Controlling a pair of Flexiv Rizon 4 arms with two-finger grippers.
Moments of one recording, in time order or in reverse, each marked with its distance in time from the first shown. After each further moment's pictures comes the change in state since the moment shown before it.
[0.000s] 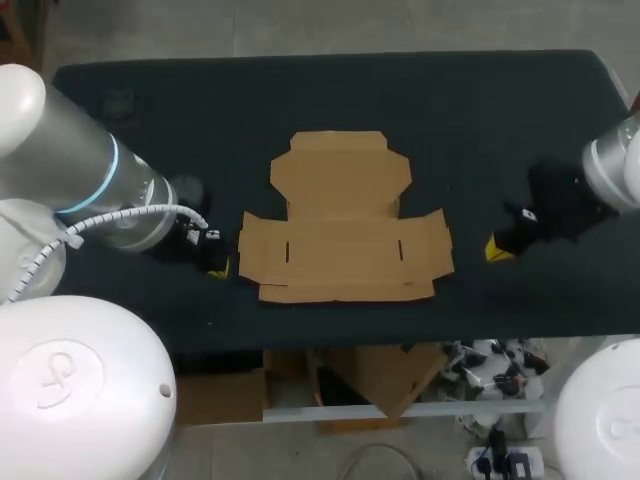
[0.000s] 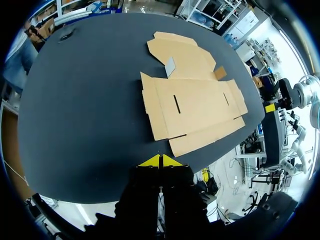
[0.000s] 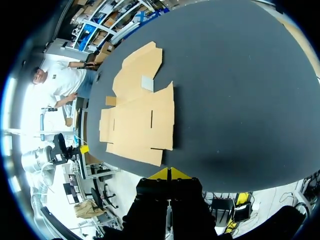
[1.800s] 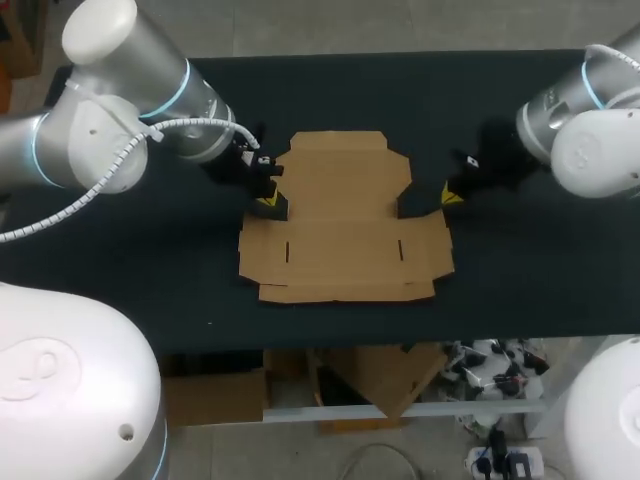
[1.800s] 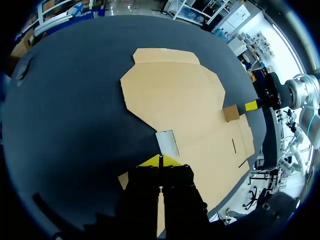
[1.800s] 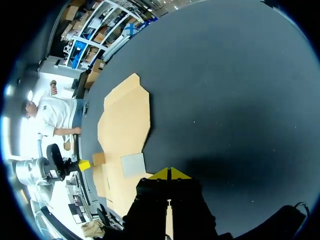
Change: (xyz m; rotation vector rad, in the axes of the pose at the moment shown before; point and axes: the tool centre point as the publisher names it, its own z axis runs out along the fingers) left arm 0.013 -0.159 0.086 -0.036 0.066 0.079; right arm -0.004 0.163 0.077 -0.095 0.011 0.093
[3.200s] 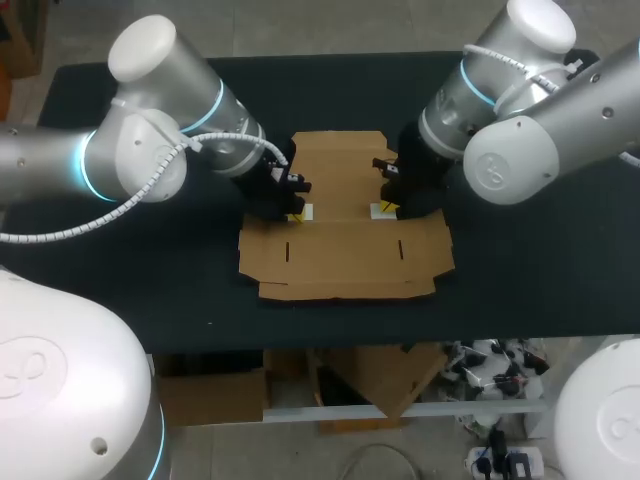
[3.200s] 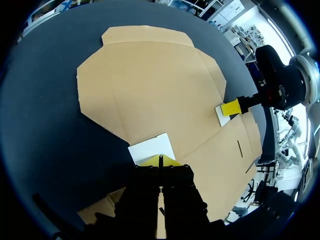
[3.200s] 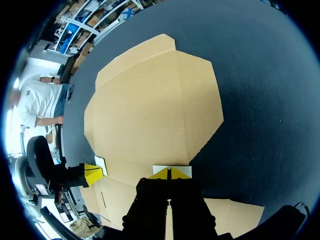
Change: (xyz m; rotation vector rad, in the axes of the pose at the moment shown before) left arm 0.024 -0.001 0.067 -0.063 0.066 0.042; right arm 0.066 -0.009 0.089 0.077 -0.168 -0.044
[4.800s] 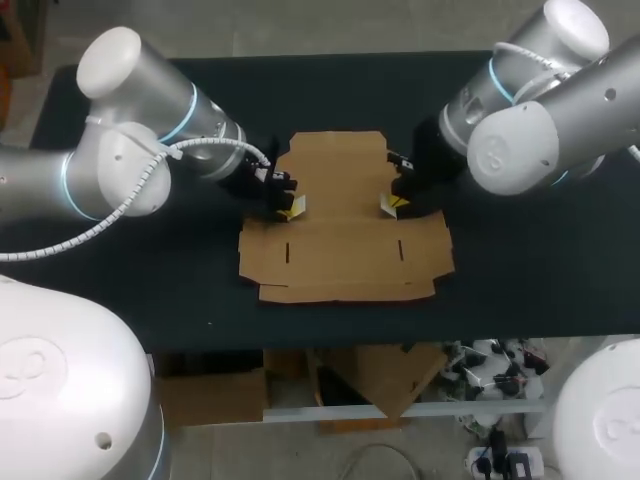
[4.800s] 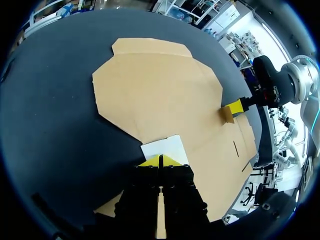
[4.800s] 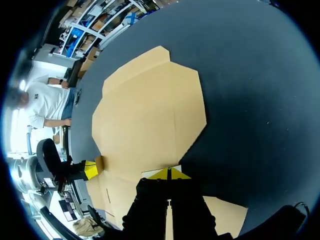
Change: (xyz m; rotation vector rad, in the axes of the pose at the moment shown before) left arm -0.010 -0.002 -0.015 0.079 0.040 0.008; right arm -0.007 0.004 -0.017 -0.027 0.069 -0.004
